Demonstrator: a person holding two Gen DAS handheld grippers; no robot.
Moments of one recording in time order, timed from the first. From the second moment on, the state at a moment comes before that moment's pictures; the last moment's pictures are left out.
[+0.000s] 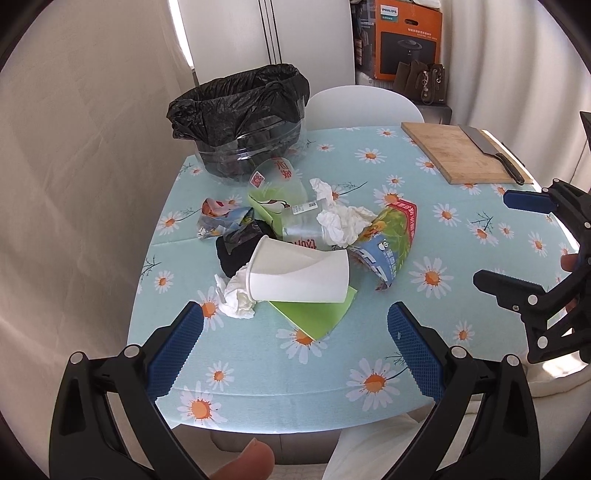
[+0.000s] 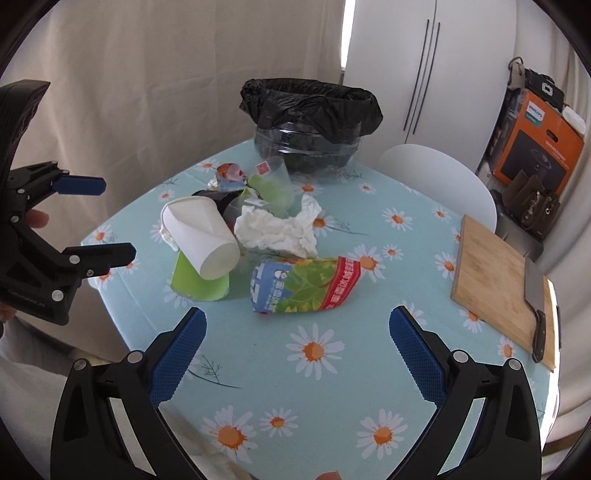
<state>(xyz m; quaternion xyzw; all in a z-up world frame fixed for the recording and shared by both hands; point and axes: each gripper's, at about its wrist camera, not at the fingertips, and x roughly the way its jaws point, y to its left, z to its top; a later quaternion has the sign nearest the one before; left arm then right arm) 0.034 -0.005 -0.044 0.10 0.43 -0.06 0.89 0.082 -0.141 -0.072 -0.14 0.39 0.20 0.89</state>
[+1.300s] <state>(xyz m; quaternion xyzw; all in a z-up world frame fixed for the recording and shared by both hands) 0.118 -0.012 -0.113 0.13 0.51 -0.07 0.85 0.228 -0.148 -0.163 -0.05 0.53 0.26 0.81</state>
